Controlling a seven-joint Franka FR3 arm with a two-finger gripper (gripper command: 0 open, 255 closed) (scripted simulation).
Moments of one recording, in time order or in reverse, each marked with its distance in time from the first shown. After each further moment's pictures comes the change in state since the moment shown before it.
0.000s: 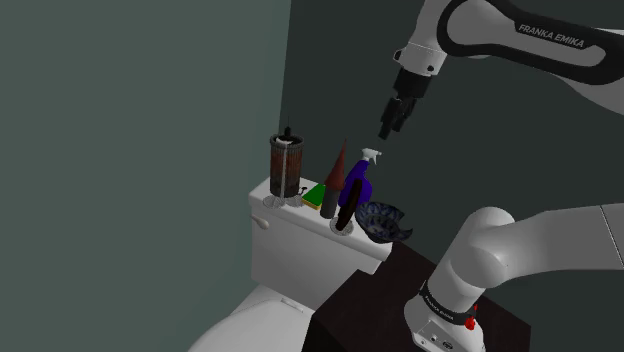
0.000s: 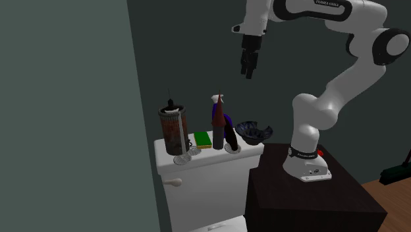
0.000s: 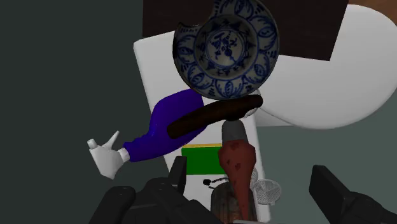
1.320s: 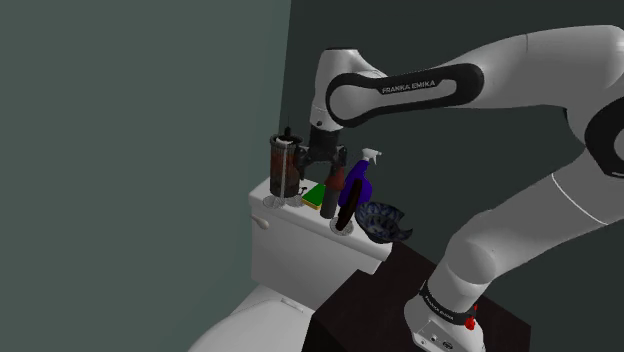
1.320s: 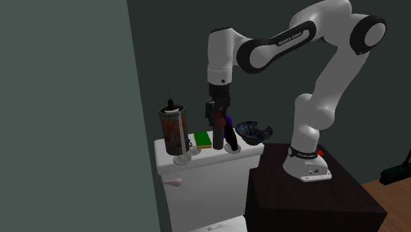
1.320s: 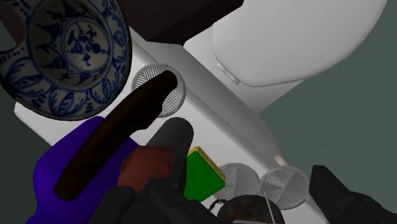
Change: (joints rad) arm -0.131 0.439 0.388 -0.048 0.121 0.414 0.815
